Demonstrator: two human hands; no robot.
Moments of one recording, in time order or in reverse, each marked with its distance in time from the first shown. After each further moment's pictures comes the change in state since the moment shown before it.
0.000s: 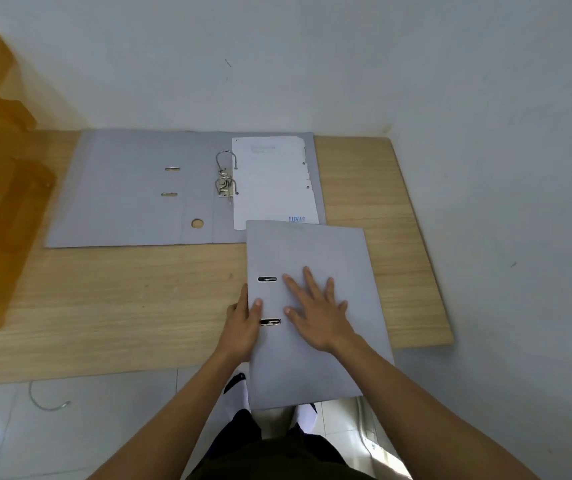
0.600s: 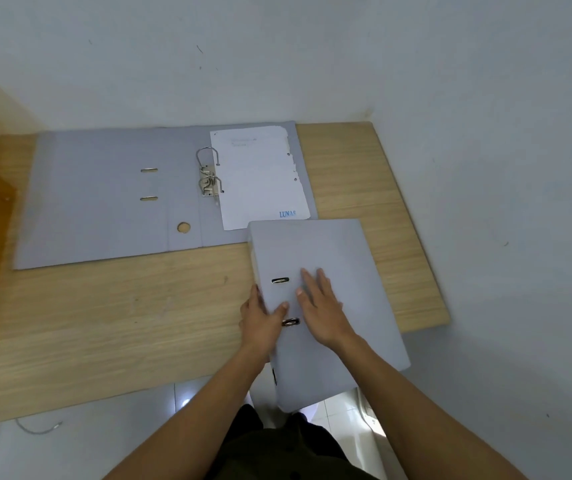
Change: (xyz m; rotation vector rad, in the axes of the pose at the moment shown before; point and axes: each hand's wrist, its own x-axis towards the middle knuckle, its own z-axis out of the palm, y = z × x) left_hand 0.022 0.007 0.026 -0.142 0.002 -0.116; right_hand 0.002 -0.011 0.008 0.437 0.128 0.192
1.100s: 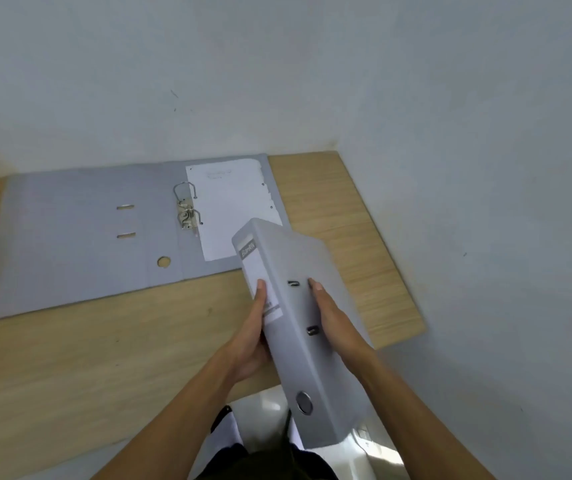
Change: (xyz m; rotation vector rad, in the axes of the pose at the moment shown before) left_hand -0.024 0.072 -0.023 -0.463 -0.584 -0.188; right_hand -0.043 -0.028 -0.048 0.596 0.112 0.088
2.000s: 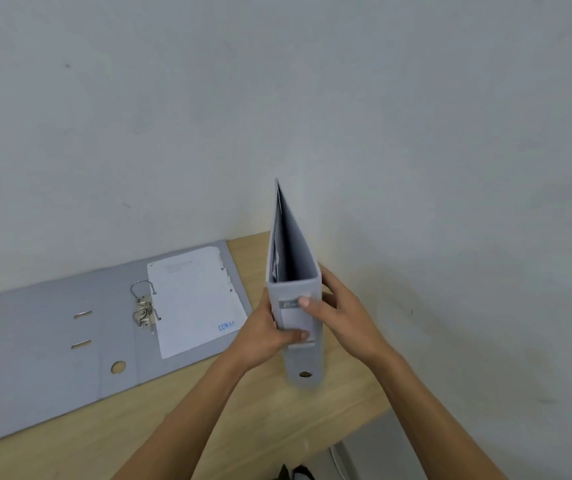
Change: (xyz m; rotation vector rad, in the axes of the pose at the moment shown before) left_hand 0.058 0.089 0.114 0.846 -0.092 0.585; right_hand -0.006 -0.092 -0.129 0.052 0.056 -0.629
